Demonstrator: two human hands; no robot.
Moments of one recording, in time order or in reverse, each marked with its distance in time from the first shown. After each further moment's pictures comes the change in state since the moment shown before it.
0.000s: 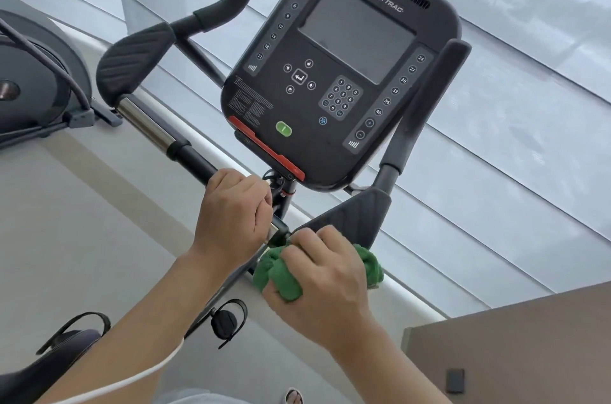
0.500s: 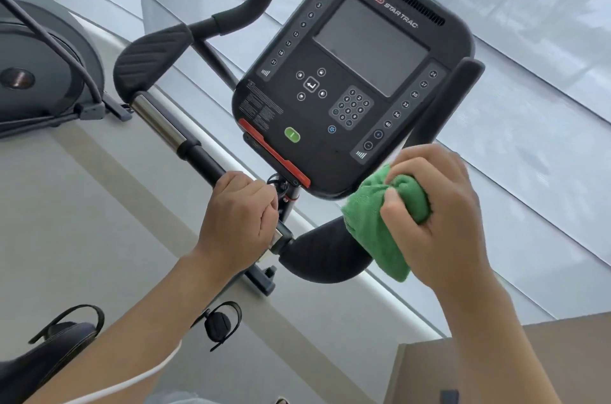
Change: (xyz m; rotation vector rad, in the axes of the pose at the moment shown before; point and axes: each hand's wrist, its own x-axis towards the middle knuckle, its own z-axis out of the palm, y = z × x) left_hand -0.002 0.004 -0.002 -0.014 -0.004 -0.028; right_hand 0.076 0.065 -0.107 0.134 0.022 0.208
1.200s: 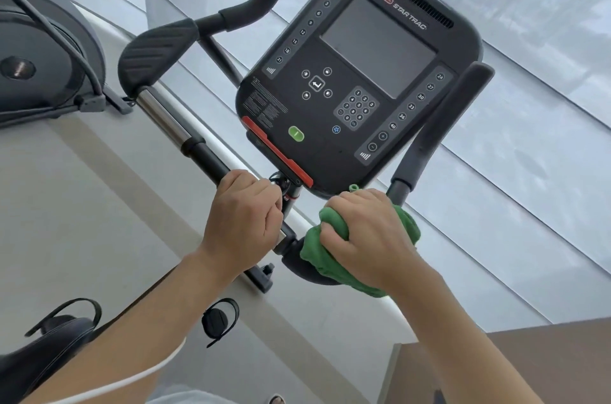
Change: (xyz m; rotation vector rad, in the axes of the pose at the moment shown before) left_hand 0.002 -0.001 0.003 0.014 0.033 0.010; right_hand -0.008 0.012 0.067 -0.340 -0.562 -0.021
